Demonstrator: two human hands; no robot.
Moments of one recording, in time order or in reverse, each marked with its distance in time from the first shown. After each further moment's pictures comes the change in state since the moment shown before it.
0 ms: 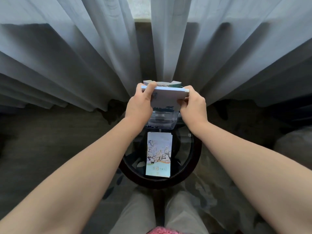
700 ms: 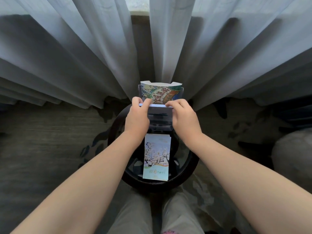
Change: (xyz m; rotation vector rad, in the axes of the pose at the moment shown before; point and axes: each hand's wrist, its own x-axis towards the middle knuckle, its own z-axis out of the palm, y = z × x) left_hand 0.002 -0.039 0.058 0.038 -0.041 -0.078; right_hand -0.007 0.023 0.036 -0.174 -0.095 -0.209
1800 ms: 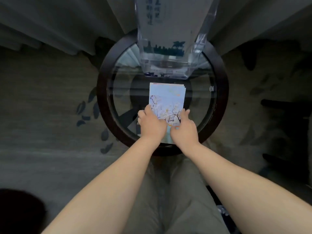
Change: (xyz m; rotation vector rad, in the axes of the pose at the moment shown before) left_hand -0.121 -0.058 0.195 -0.313 -0.338 -0.725; right_hand -0.179 0.086 0.174 0.032 -0.515 0.715
